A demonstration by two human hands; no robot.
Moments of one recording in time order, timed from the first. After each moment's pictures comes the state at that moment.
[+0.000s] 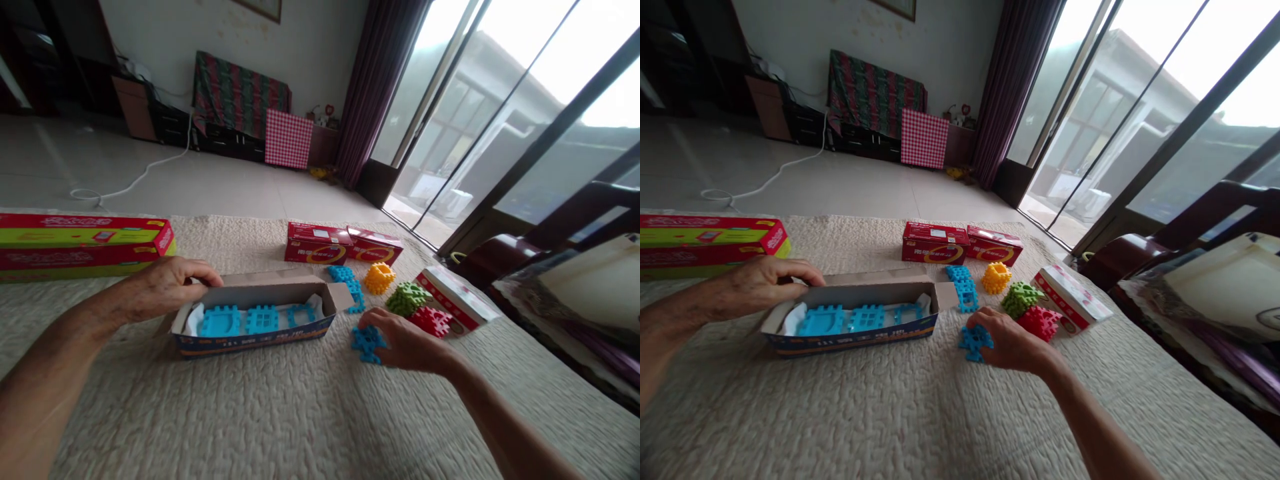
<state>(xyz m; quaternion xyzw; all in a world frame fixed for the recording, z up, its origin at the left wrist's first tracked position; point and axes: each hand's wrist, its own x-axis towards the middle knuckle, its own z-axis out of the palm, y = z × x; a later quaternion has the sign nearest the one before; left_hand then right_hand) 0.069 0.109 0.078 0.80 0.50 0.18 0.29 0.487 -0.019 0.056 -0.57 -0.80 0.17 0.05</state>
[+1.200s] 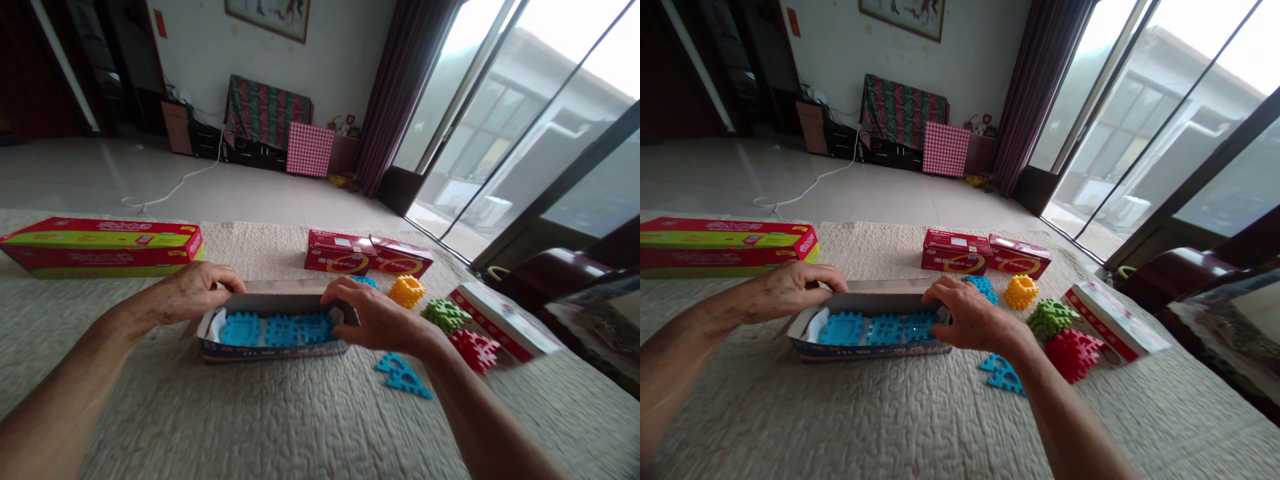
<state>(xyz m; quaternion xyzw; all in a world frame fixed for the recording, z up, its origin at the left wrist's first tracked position) 0.066 0.113 0.075 0.85 0.44 0.15 0.26 0.391 0.044 0.106 -0.43 -0.89 0.11 0.13</state>
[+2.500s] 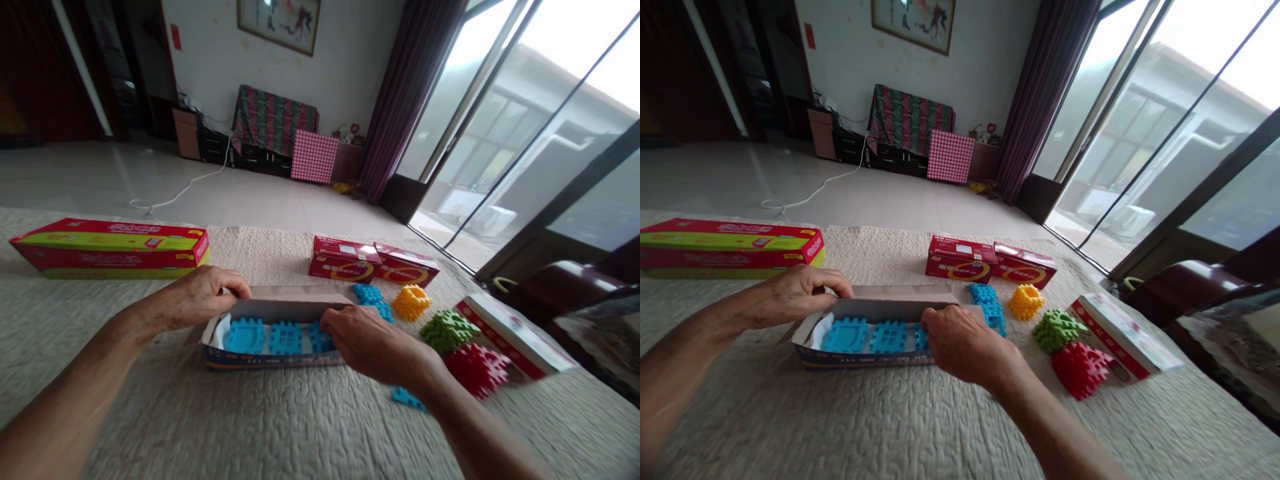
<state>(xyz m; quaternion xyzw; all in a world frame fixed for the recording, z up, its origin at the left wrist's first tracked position) 0.067 0.113 0.077 0.84 0.44 0.16 0.26 0.357 0.025 0.112 -0.51 -0.86 0.04 -0.04</state>
